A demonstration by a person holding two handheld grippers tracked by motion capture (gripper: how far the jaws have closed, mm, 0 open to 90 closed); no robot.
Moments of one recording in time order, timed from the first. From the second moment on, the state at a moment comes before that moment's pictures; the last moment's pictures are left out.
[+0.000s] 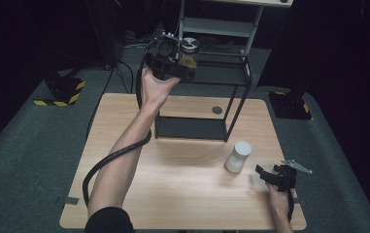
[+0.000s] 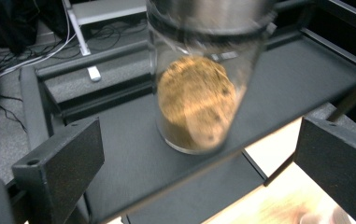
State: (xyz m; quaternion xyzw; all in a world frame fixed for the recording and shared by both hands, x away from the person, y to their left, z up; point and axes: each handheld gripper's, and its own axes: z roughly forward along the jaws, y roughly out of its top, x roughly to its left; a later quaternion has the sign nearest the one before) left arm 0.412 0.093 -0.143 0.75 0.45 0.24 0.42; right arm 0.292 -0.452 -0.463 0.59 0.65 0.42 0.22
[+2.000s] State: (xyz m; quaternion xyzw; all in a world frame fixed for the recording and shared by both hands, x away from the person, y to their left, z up) left arm 0.315 0.133 -0.401 0.77 0.46 0.19 0.41; right arm 0.299 -0.443 -0.457 0.60 0.66 0.39 0.22
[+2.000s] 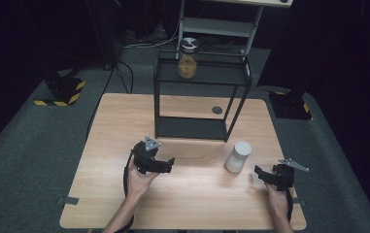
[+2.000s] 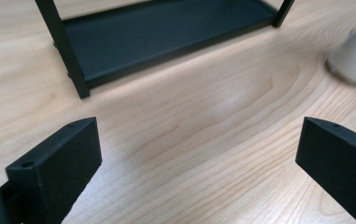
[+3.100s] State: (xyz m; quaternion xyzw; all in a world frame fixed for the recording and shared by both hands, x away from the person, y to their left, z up) left arm 0.323 0.114 -0.456 0.77 0.49 0.17 0.38; right arm 0.300 -0.443 -0.456 0.60 0.66 0.39 0.22
